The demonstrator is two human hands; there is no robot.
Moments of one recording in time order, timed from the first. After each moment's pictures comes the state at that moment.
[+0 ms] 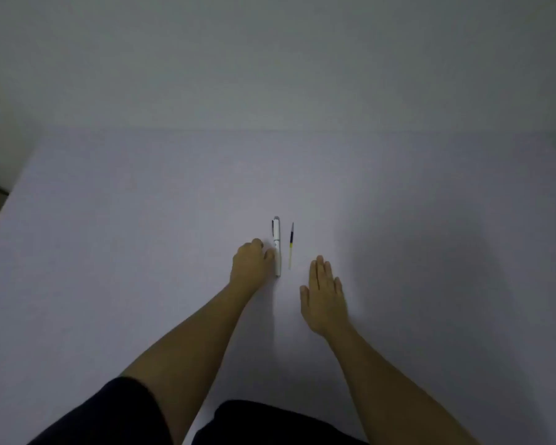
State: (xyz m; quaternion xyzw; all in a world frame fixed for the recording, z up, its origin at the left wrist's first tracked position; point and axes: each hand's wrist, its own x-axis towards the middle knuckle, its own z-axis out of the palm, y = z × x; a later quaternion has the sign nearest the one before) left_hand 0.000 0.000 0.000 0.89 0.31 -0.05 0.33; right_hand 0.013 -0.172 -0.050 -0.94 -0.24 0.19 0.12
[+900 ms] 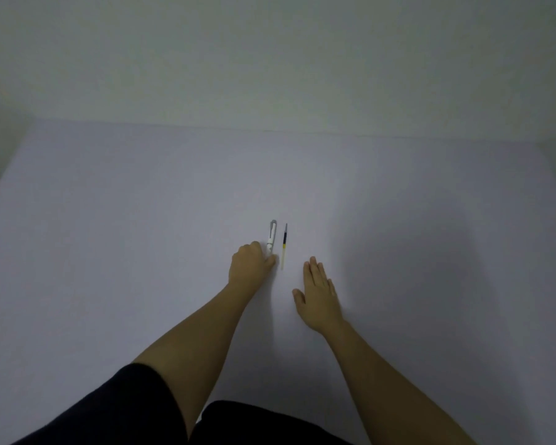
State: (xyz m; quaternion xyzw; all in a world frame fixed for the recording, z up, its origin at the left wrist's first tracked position) left_hand 0.016 -0.011 -0.026 0.90 0.31 -0.10 0.29; right_hand 0.030 -0.178 -0.042 -0.92 -0.24 0.28 0.15
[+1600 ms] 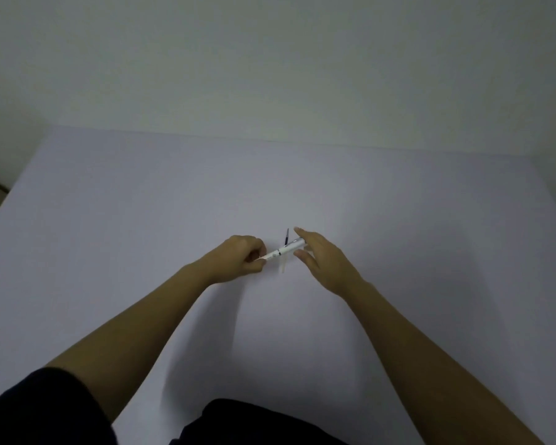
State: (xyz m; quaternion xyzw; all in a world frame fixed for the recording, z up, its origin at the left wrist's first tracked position) left_hand -0.006 0.039 0.040 0.94 0.02 -0.14 0.32; right_hand 0.089 -0.165 0.031 -0.86 -0.35 0.20 0.31
